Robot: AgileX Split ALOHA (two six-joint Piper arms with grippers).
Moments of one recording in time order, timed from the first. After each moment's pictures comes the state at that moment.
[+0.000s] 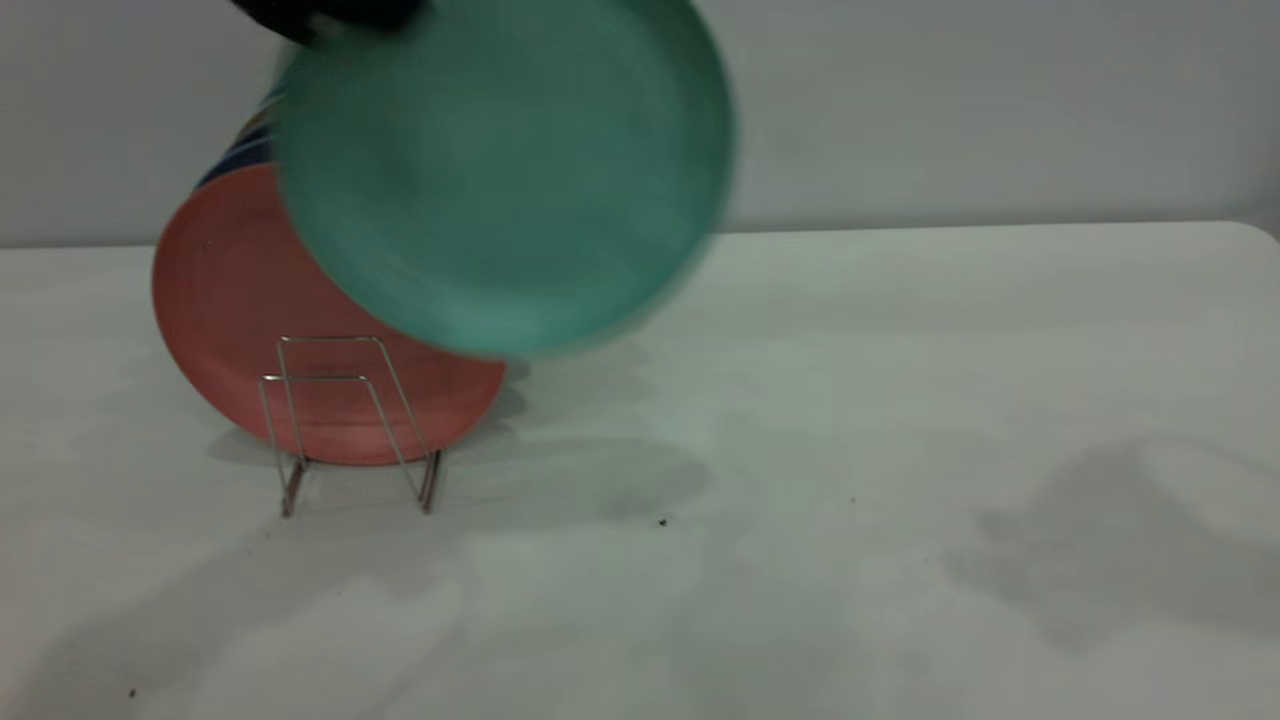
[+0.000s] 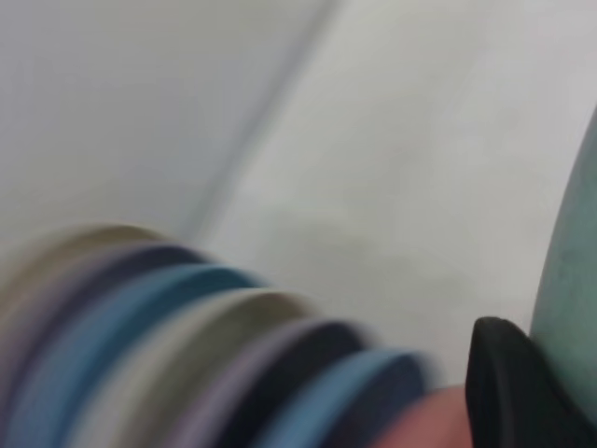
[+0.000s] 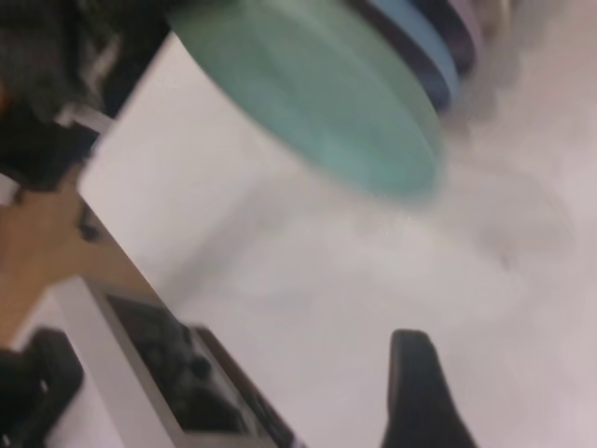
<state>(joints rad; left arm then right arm) -0.23 1.59 -1.07 -0.96 0.27 1.66 -0.12 1.58 -1.15 1.06 1.18 -1.02</state>
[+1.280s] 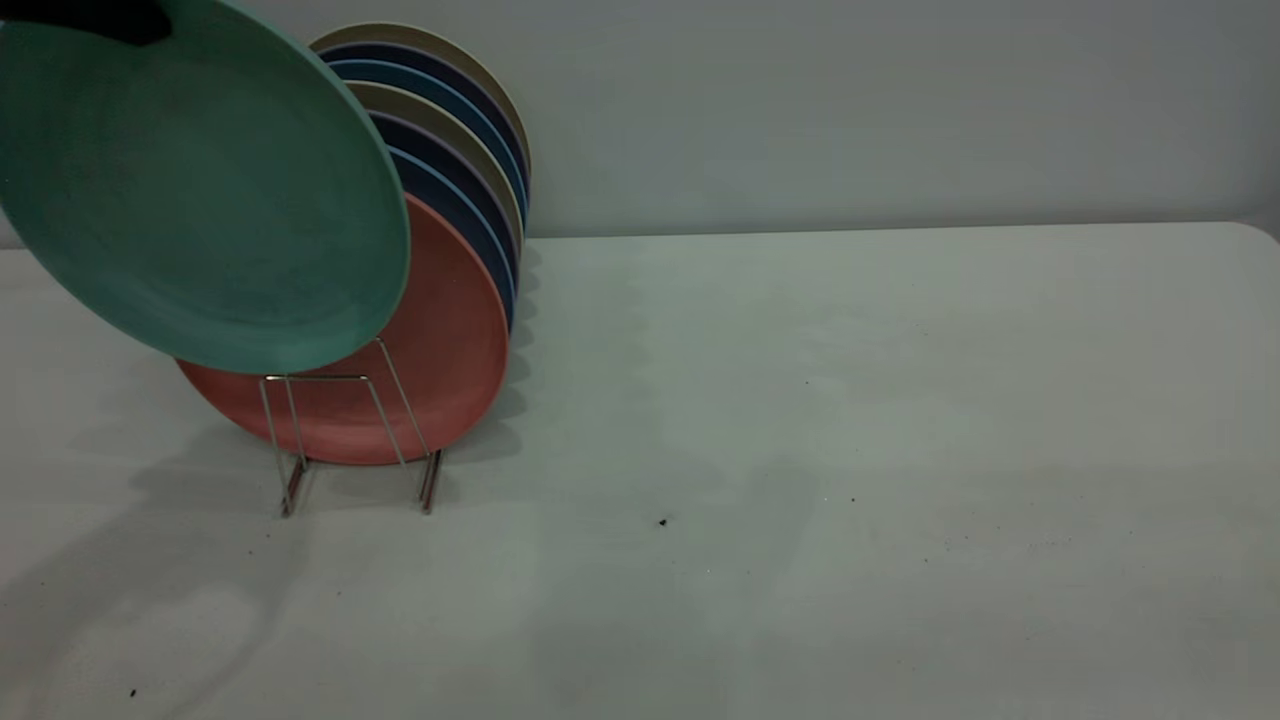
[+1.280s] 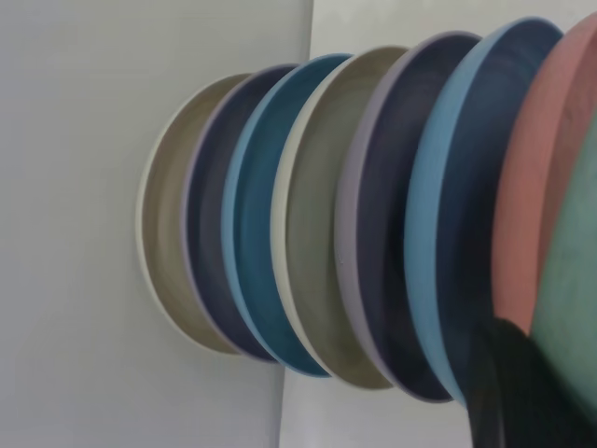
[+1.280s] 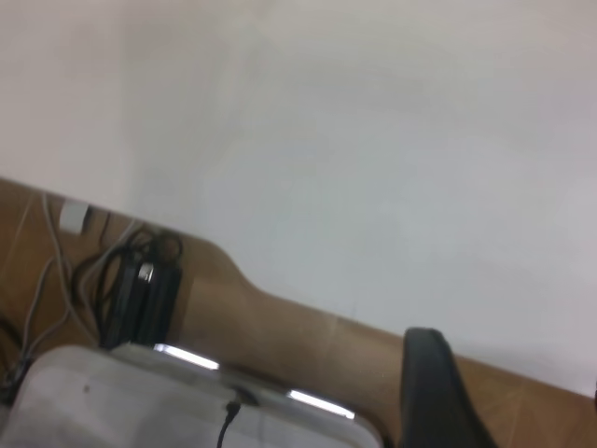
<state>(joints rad) 0.01 1.57 -1.07 -0.74 0.41 2.10 -0.12 0.42 -0.52 0.40 1.19 -0.42</state>
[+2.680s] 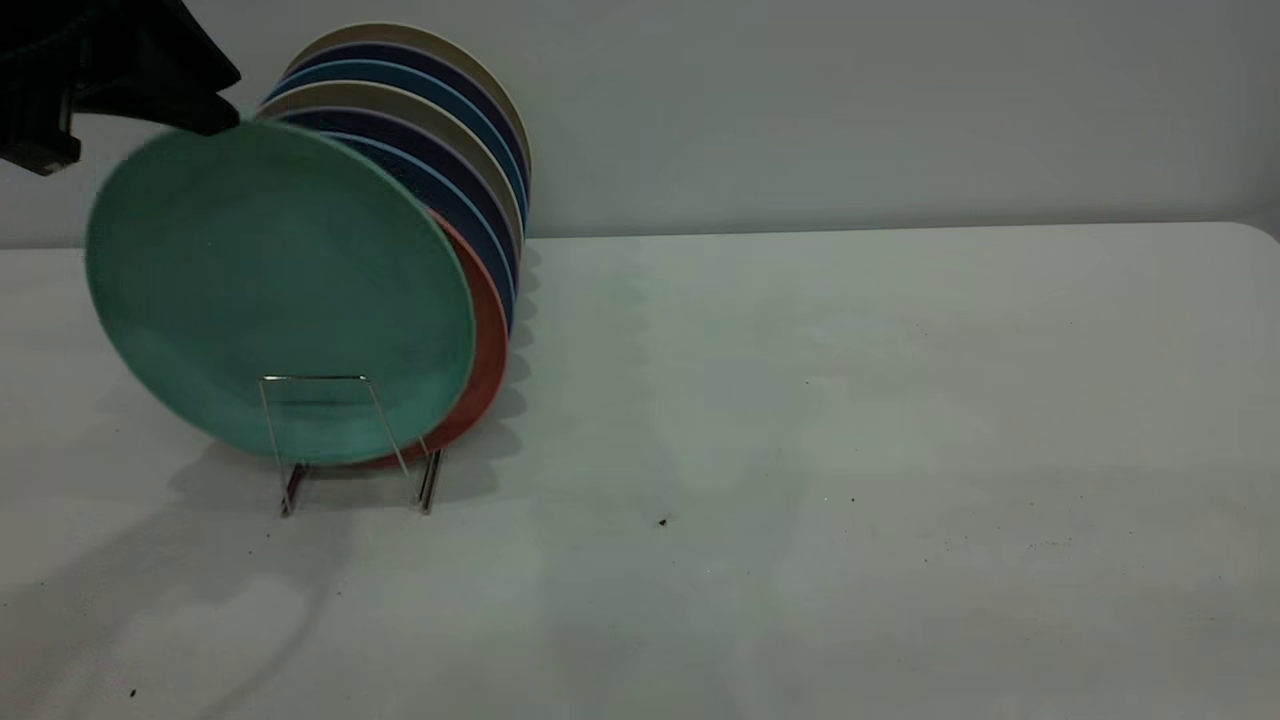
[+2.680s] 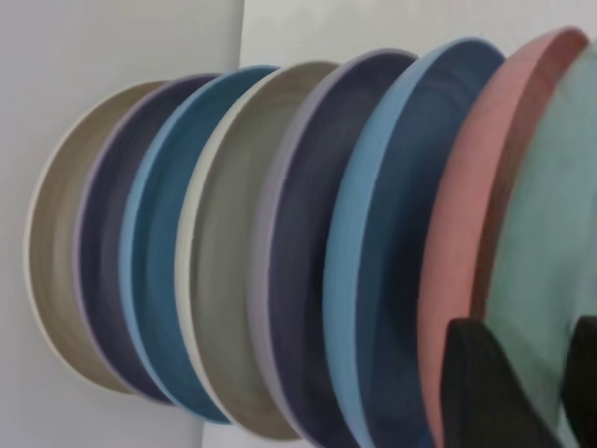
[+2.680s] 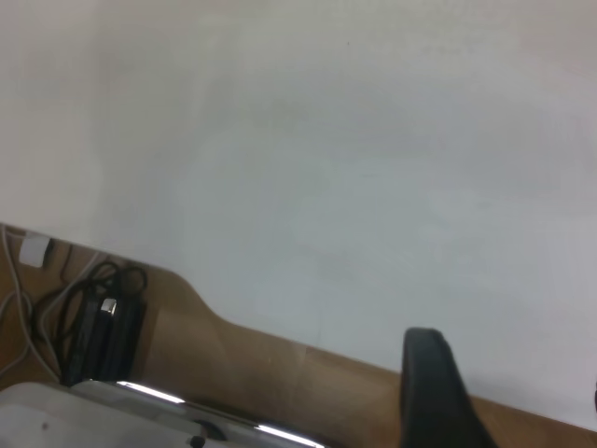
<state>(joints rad) -0.05 1.64 -1.07 -0.71 0.38 2.00 -0.12 0.39 -0.50 0.37 1.15 -0.42</state>
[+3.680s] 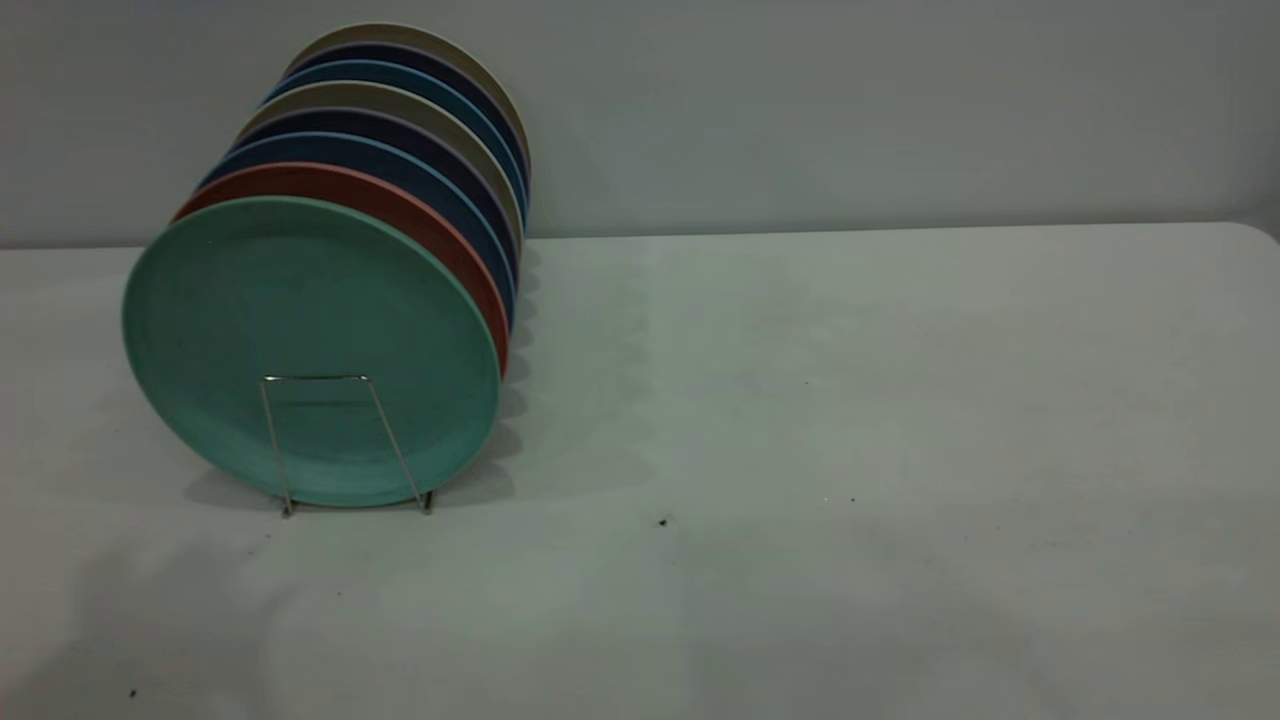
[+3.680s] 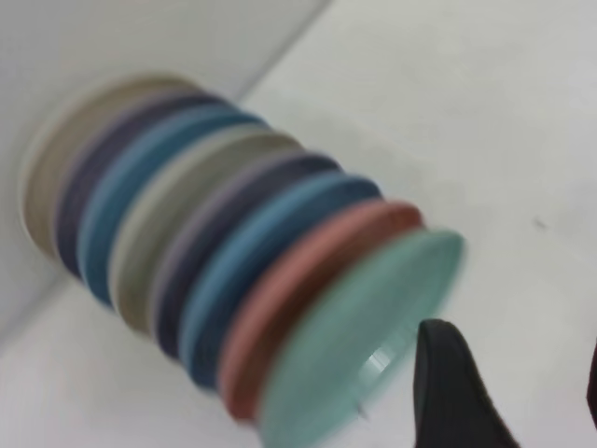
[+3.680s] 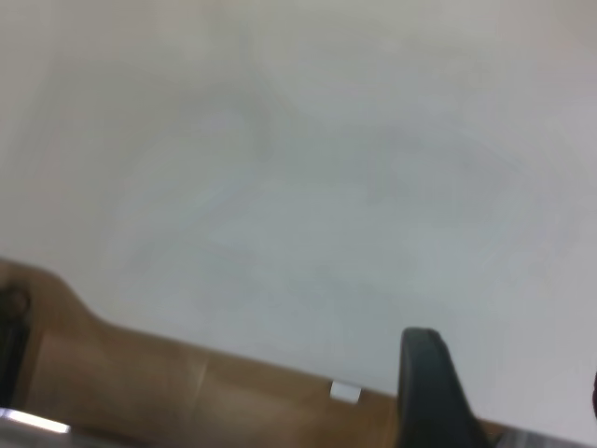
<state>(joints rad) -0.05 1.18 -1.06 -0.53 0.74 1.03 0.01 0.25 -0.48 0.13 1.13 -0.27</state>
